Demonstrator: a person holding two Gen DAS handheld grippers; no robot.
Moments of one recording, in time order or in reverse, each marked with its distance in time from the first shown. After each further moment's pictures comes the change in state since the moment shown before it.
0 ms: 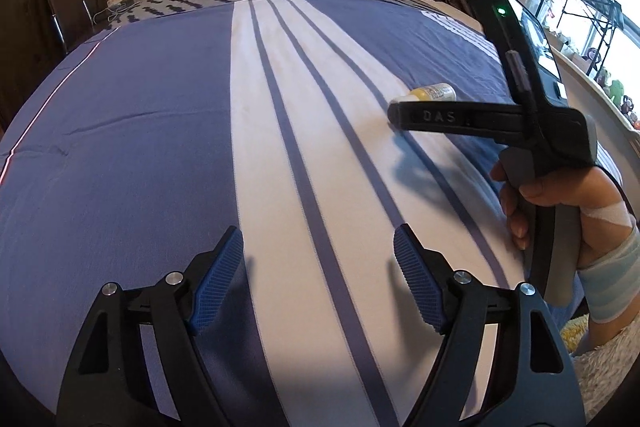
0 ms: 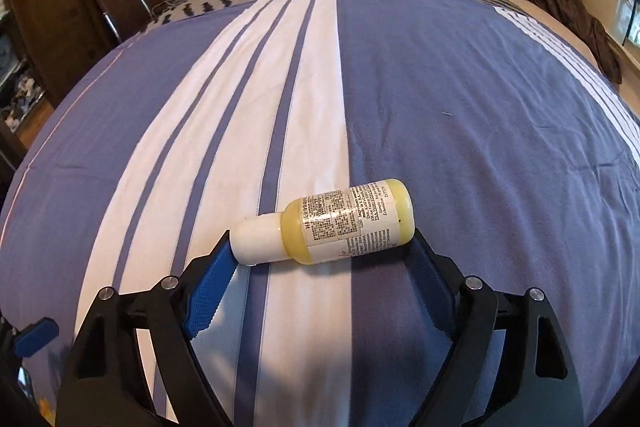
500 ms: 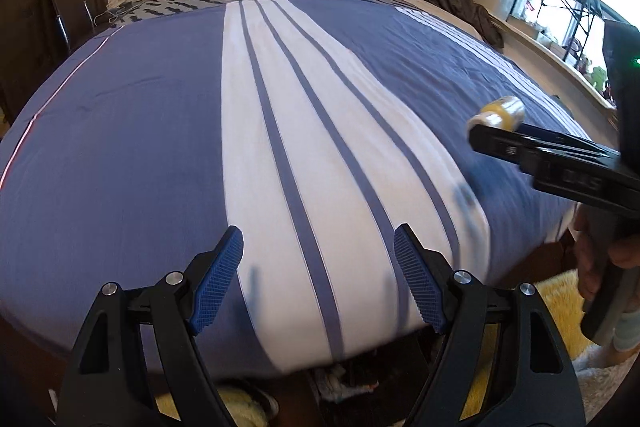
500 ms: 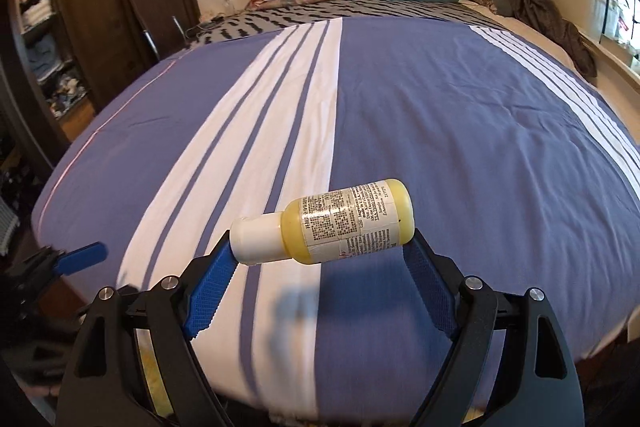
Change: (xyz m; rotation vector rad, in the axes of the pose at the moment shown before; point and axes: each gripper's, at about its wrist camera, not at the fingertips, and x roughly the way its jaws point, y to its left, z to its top) left arm -0.072 -0.037 -0.083 0.017 -0.007 -0.025; right arm -0.151 -0.015 -0.132 -0.023 -0.104 0.055
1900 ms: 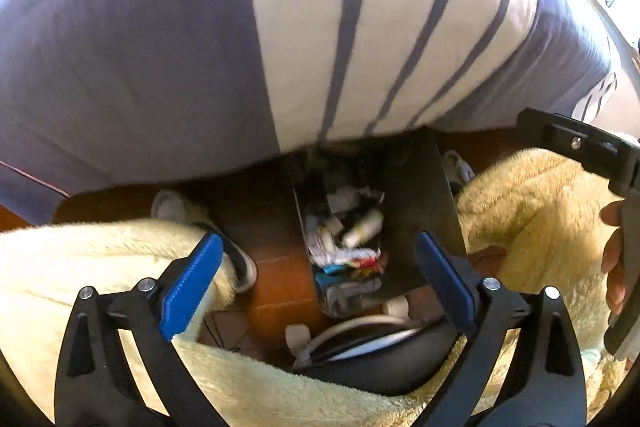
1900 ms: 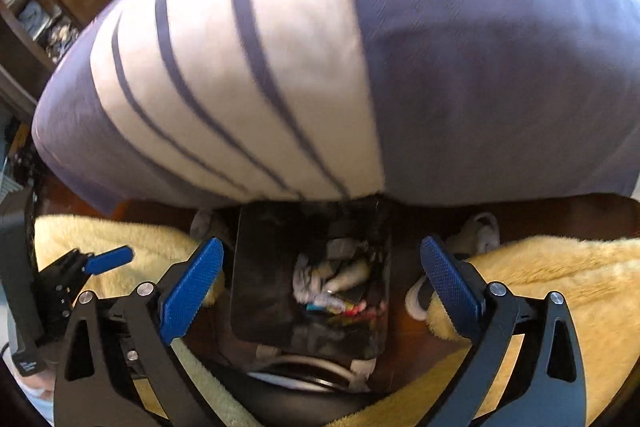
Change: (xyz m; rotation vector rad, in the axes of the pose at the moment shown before) left arm 0.041 -0.001 -0.183 -0.084 0.358 0.020; right arm 0.019 0.004 -0.168 0.112 0.283 0.026
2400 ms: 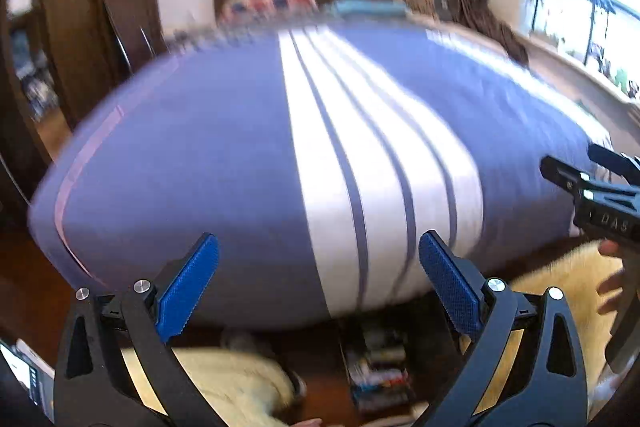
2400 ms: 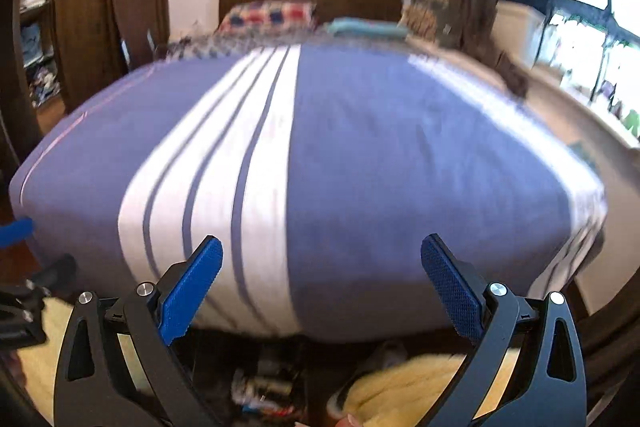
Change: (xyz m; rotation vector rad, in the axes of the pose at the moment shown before) left arm -0.180 -0.025 0.061 0.036 -0.549 0.187; right arm -0.156 0.032 0.056 -0.105 -0.502 -0.261
